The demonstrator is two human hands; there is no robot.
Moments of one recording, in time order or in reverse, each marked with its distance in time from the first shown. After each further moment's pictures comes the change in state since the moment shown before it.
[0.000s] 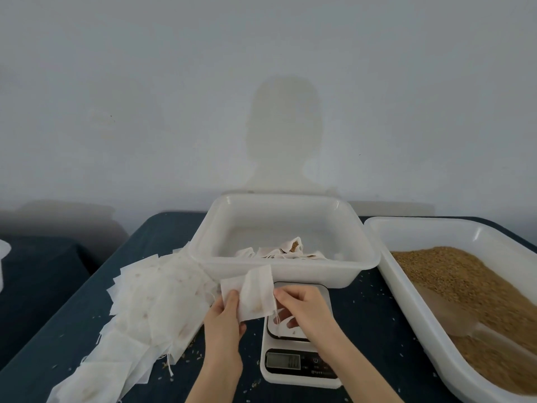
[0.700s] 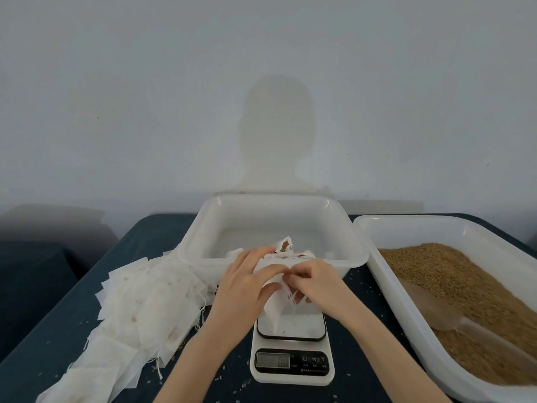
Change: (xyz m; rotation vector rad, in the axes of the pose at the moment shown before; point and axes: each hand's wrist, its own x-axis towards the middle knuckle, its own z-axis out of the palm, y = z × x) left_hand -0.011 0.045 0.022 1.040 -0.431 1.279; right_hand 0.009 -0.030 -0.049 -0.369 -0.007 -0.166
